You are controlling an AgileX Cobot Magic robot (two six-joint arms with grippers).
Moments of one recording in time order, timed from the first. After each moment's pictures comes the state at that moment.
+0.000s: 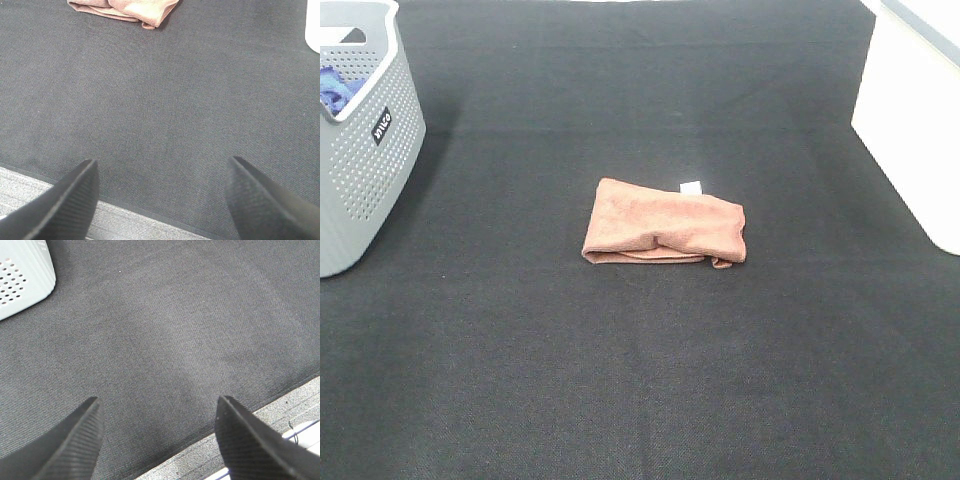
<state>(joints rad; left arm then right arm) -0.31 0.30 -0.50 -0.10 1.06 0.10 0.20 0.26 -0.51 0.12 1.07 -0.12</state>
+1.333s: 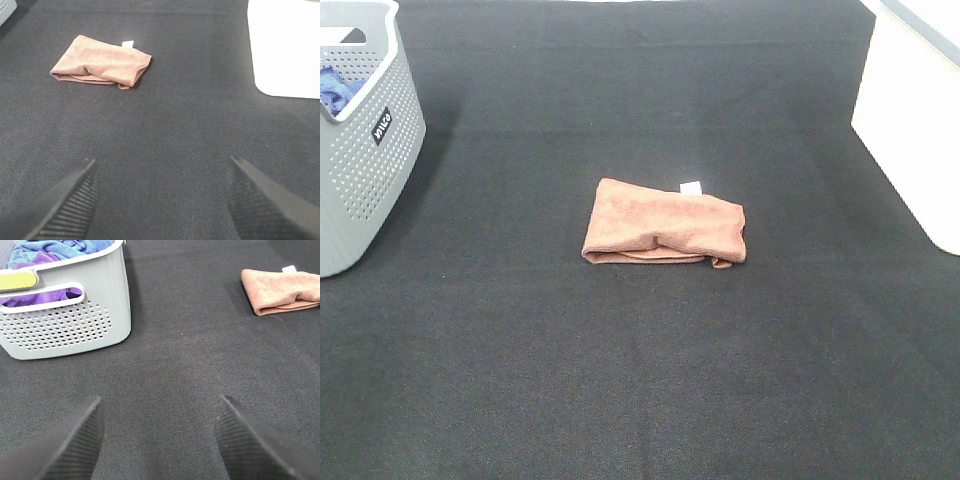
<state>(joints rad) -0.05 -0.01 -0.50 -0.11 1.06 0.10 0.04 0.00 -0.51 0.15 1.07 -0.12</state>
